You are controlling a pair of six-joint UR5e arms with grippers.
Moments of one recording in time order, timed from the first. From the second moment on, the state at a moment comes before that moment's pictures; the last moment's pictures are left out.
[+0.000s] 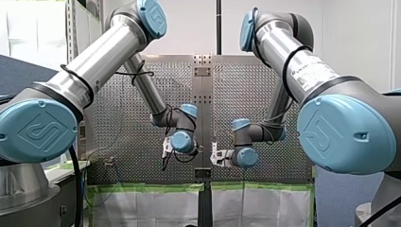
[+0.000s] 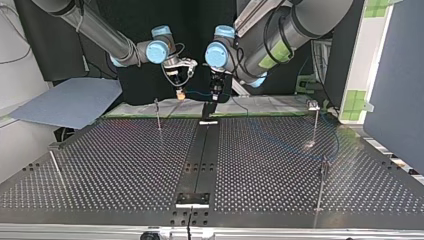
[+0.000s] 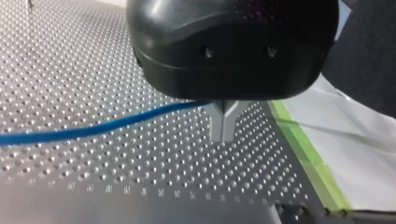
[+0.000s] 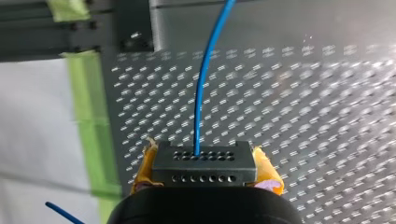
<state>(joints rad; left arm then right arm) -0.60 -2.30 -1.75 -2.53 -1.96 -1.61 2.13 -0.71 1.73 -0.78 1.54 1.65</state>
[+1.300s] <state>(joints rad) -0.76 -2.50 -1.60 -2.44 -2.04 -1.65 1.98 -0.67 1.92 -0.98 1.54 1.64</state>
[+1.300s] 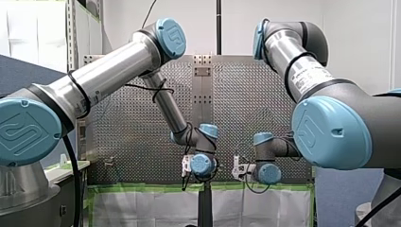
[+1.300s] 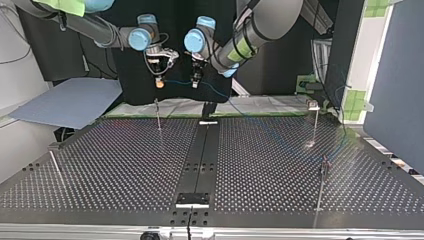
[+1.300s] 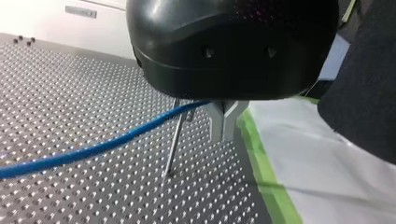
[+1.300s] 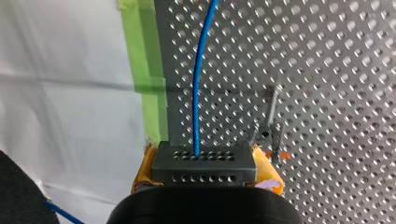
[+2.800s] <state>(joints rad) -0.84 -2.70 -1.26 -2.48 -2.22 -1.66 1.77 -0.67 1.90 -0.96 1.25 1.52</state>
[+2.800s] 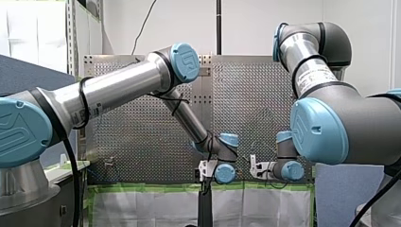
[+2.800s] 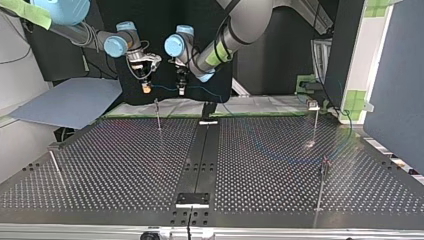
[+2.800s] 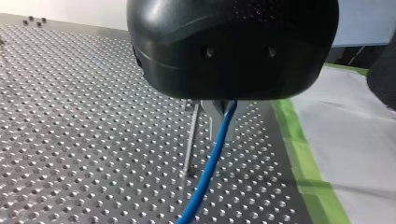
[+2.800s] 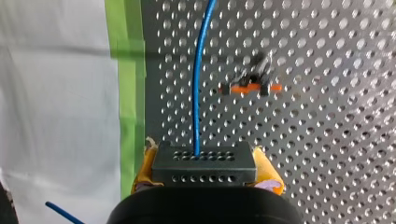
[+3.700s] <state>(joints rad) -0.83 -2.75 -1.18 -2.49 -2.20 -1.66 1.71 -0.67 1.84 -0.90 1.17 1.56</state>
